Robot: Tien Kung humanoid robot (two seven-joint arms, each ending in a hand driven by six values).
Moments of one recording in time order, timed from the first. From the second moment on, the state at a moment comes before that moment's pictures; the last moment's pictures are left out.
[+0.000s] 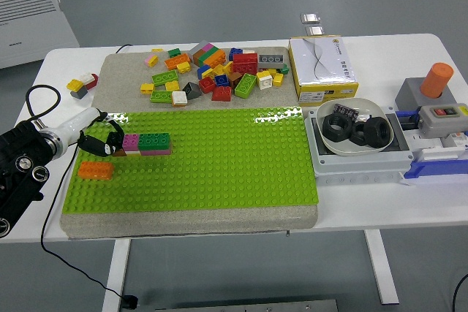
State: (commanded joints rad) left arm -0.53 0.37 -1.05 -1.07 1.72 -0.24 0.27; right arm 0.07 -0.10 1.83 0.18 -2.01 -0.05 -0.19
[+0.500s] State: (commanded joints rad) left arm -0.52 0.37 -1.05 -1.07 1.72 -0.25 0.26; right arm 0.07 -0.10 1.83 0.18 -2.01 -0.04 -0.19
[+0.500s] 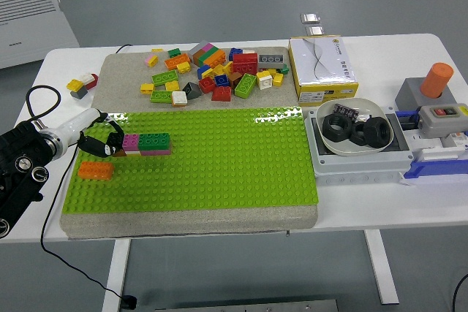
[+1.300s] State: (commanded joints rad) left arm -0.51 0.38 -1.05 -1.08 1.74 -0.24 0.26; right arm 0.06 -0.10 1.84 0.18 -2.01 -0.04 -0.20
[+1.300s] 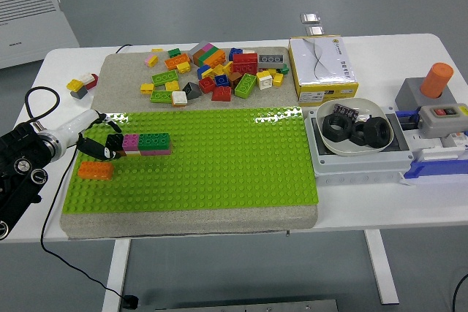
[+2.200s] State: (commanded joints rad) left arm -0.29 0.34 -1.25 -1.41 2.00 -0.22 0.33; right arm 0.05 -0.10 1.83 0.18 -2.01 -0.05 -0.19
